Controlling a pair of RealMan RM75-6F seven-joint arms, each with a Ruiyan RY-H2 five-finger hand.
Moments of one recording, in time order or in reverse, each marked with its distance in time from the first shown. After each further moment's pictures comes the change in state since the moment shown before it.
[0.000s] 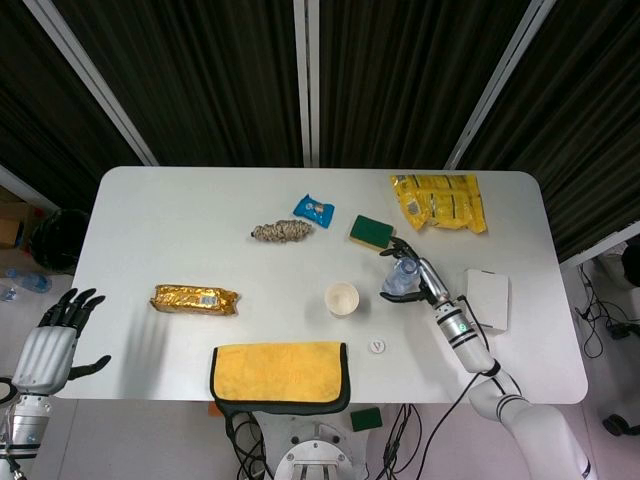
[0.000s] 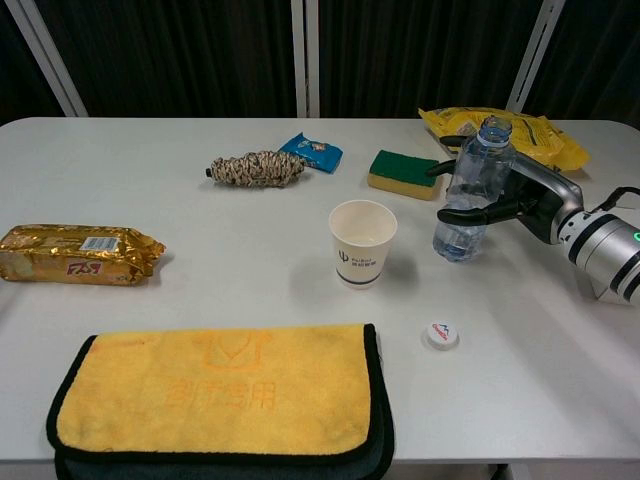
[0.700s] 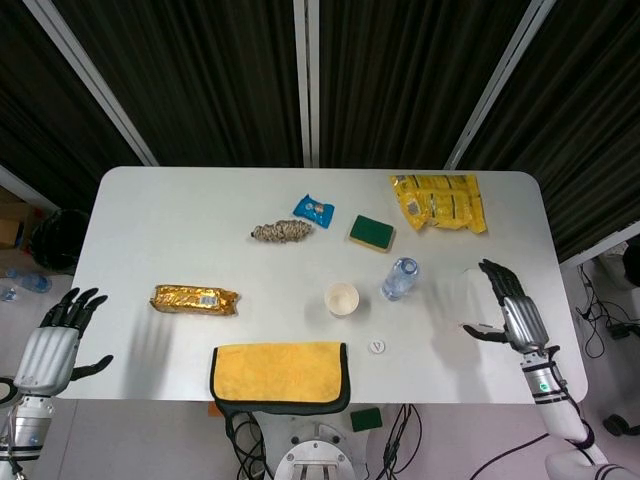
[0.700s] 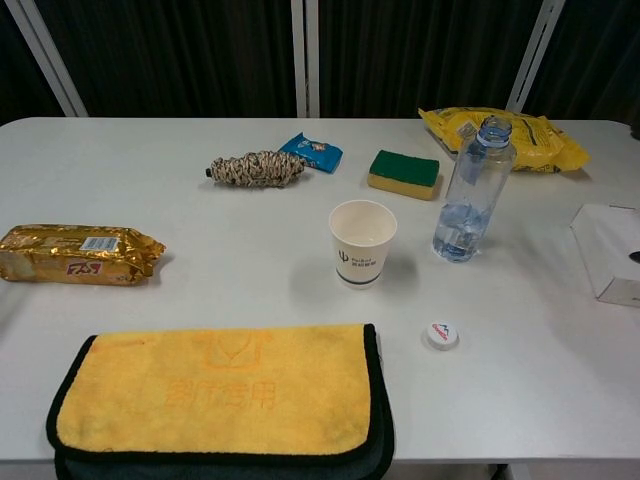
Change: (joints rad) left arm 0.004 -0.005 -0.001 -0.018 0.013 0.021 0.028; right arm -0.348 0.474 -0.041 -0.643 0.073 0.303 -0.966
